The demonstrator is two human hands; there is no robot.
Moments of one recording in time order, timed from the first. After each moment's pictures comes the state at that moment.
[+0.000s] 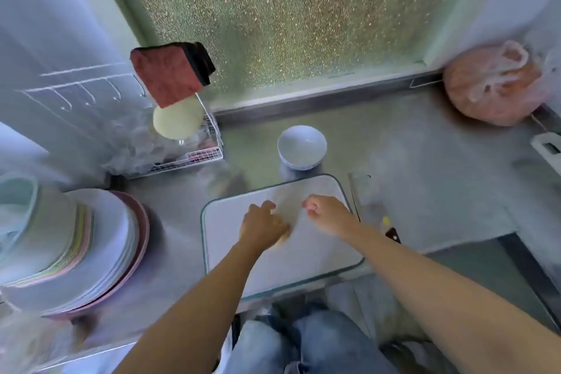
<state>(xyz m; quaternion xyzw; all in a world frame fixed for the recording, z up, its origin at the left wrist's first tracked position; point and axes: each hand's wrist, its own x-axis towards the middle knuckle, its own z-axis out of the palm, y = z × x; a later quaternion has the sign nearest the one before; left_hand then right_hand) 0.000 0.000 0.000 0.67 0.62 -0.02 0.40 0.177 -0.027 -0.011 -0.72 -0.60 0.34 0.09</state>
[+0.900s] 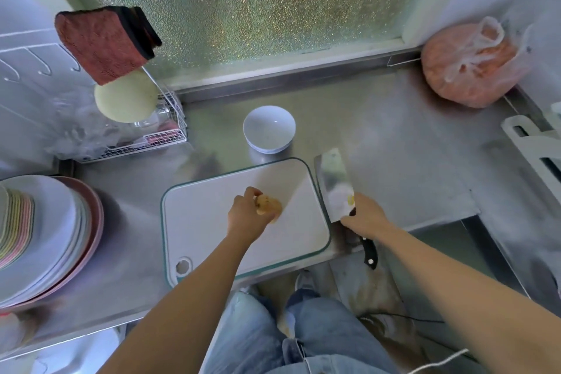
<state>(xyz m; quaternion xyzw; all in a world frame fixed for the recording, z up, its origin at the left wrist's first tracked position) 0.048 -0.019 -0.014 0.64 0.64 0.04 0.41 0.296 -0.095 -0.020 -0.82 -0.46 0.33 0.02</state>
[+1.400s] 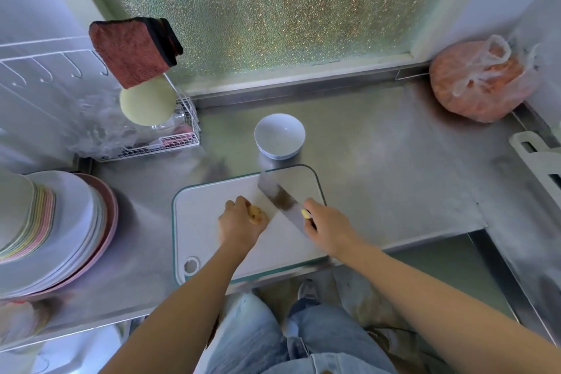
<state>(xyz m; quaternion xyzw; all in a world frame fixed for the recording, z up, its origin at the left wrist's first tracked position) 0.022 -0.026 -0.003 0.65 0.70 0.02 0.31 0.206 -0.087 0.018 -0.71 -0.66 0.24 0.05</state>
